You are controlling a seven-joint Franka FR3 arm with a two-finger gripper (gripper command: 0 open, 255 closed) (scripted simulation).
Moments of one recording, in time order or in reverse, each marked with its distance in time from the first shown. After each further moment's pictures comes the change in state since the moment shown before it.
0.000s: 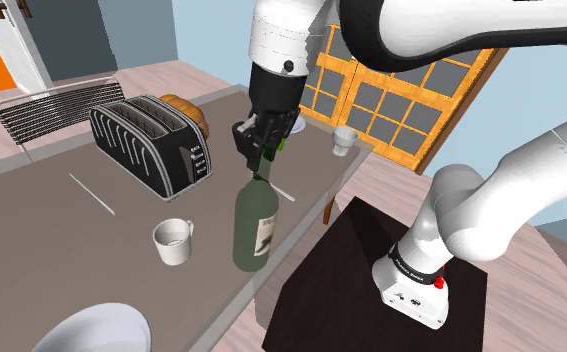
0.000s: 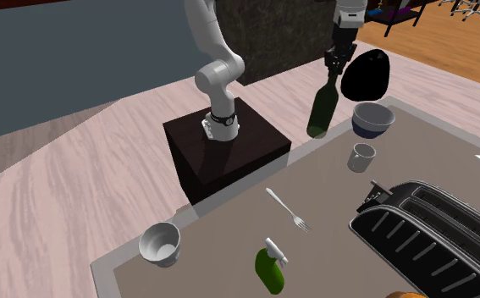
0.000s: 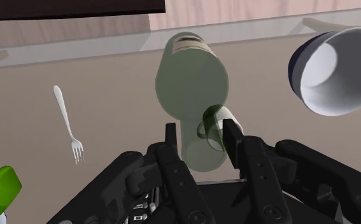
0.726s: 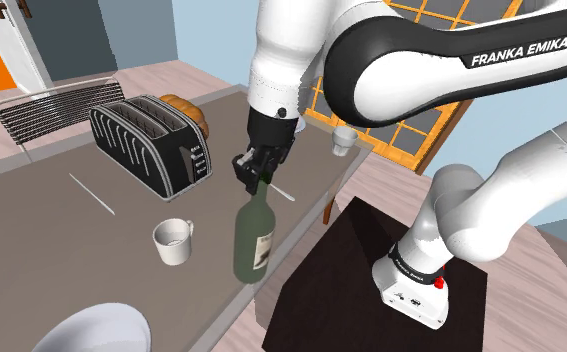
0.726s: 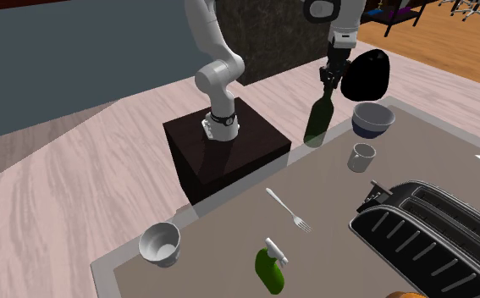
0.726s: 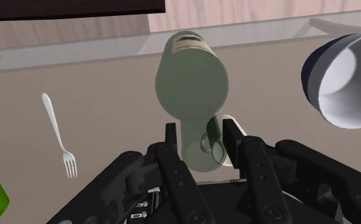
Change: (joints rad) arm 0.005 0.003 0.012 -0.146 0.008 0.148 0.001
